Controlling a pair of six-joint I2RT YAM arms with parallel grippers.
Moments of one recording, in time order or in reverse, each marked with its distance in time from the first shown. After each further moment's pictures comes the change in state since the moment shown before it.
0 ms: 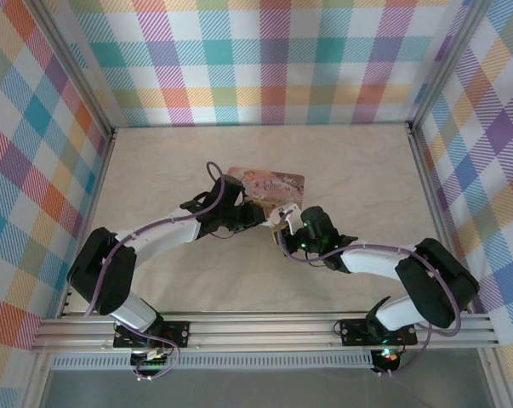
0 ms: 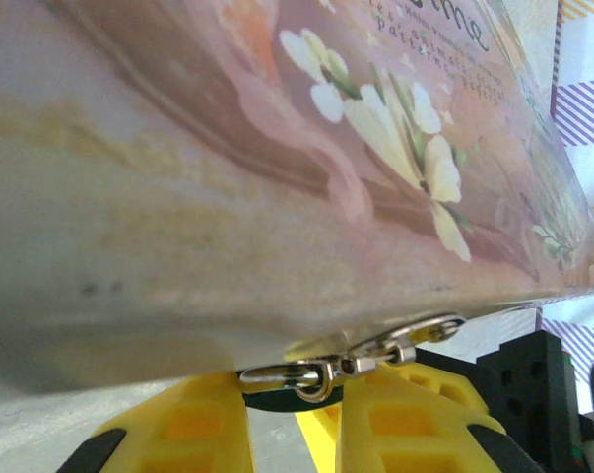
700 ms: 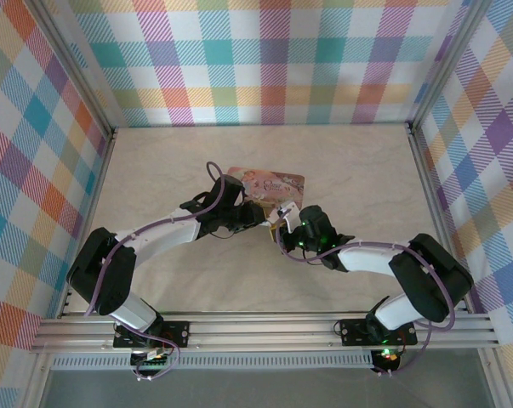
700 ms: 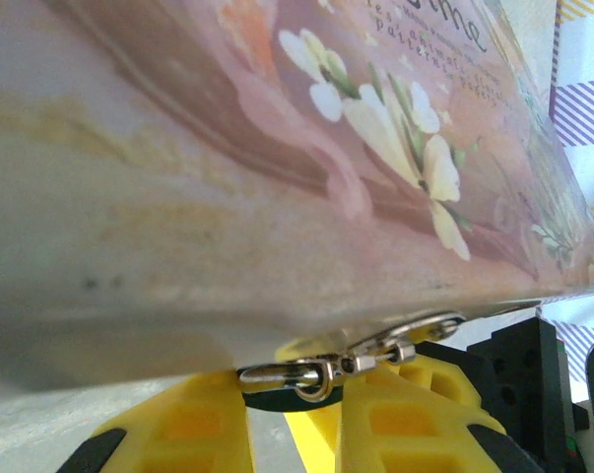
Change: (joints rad) left arm 0.000 -0.002 0.000 0.000 0.000 0.000; right arm 0.000 0.041 0.011 0.071 -0.012 0.000
